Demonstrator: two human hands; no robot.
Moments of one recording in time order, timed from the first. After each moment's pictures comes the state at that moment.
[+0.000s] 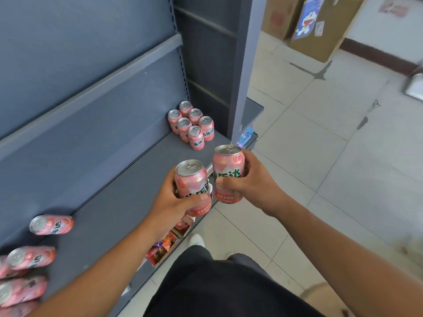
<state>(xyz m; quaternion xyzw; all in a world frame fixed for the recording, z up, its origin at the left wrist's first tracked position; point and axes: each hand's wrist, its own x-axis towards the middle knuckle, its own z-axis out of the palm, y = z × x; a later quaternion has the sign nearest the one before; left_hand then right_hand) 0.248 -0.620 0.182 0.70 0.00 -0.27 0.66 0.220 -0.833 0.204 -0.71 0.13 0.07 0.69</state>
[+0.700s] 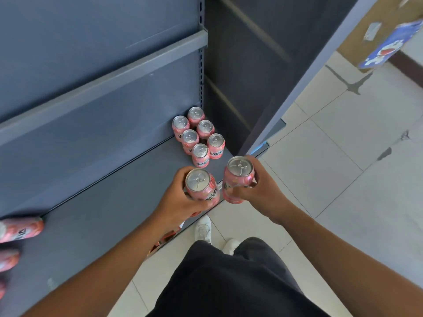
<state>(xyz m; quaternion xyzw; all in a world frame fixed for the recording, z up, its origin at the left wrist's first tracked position) 0.401 -0.677 0.122 0.76 0.03 -0.25 0.61 0.395 -0.900 0.141 -0.78 0.09 0.17 0.59</state>
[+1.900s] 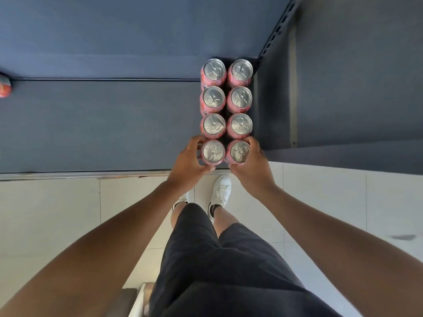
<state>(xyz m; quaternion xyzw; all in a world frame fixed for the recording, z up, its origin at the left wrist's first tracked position) 0.456 -0.767 -0.039 0.78 0.26 -0.11 0.56 0.533 -0.935 -0.024 -0.90 -0.06 0.29 0.32</state>
